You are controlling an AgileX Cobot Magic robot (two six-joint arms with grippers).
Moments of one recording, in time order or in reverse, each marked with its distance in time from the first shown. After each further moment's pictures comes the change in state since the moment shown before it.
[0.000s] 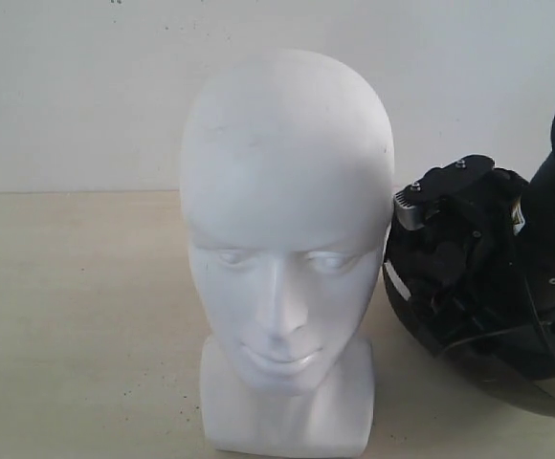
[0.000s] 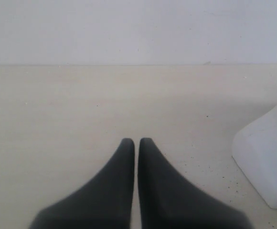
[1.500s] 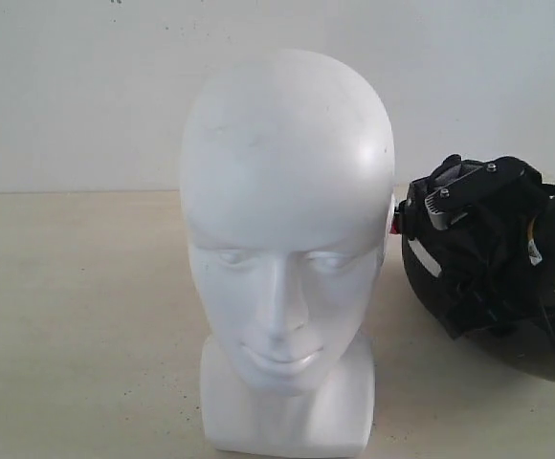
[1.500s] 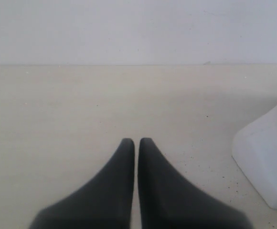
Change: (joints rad) left arm 0.000 0.000 0.000 0.000 0.000 0.000; right arm -0.073 0.049 0.113 -0.396 -0.273 0.359
